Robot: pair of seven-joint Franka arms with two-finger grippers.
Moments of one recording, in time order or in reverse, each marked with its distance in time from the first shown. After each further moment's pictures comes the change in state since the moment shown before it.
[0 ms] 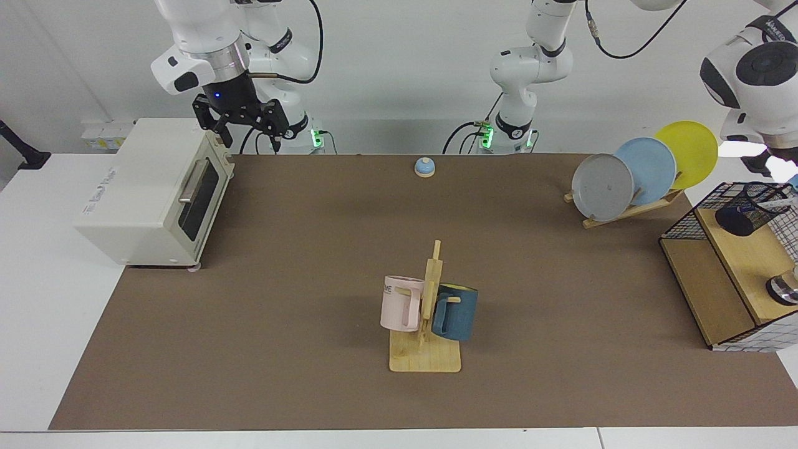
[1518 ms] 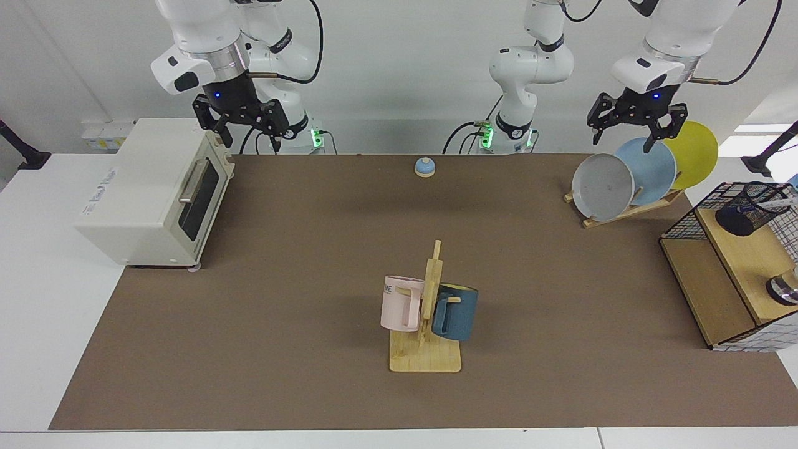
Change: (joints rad) left arm -0.118 -0.183 -0.232 0.052 -0.762 -0.469 -1.257; right arm 0.000 0.000 0.000 0.000 0.000 0.000 0.000
